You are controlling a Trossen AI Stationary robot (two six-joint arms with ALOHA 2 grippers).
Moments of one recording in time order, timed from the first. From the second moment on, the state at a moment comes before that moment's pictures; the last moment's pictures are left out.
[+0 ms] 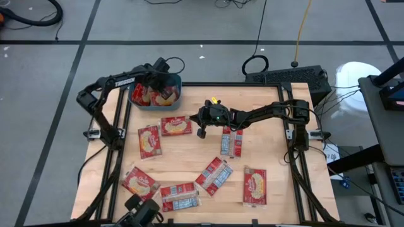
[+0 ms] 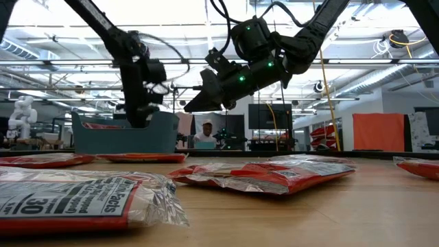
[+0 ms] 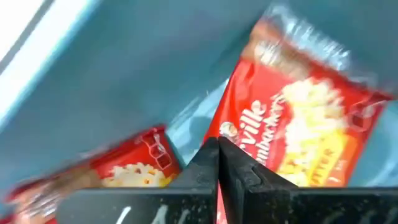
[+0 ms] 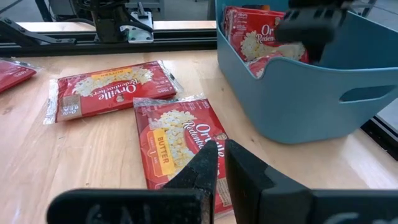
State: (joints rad) left arm 0.89 1.70 1.15 -0.65 -0.15 0.15; right arm -0.18 1.93 1.02 0.56 0.05 -0.04
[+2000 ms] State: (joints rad) left arm 0.86 1.70 1.15 -0.65 -0.20 0.18; right arm -0.16 1.93 1.02 0.56 0.05 -0.05
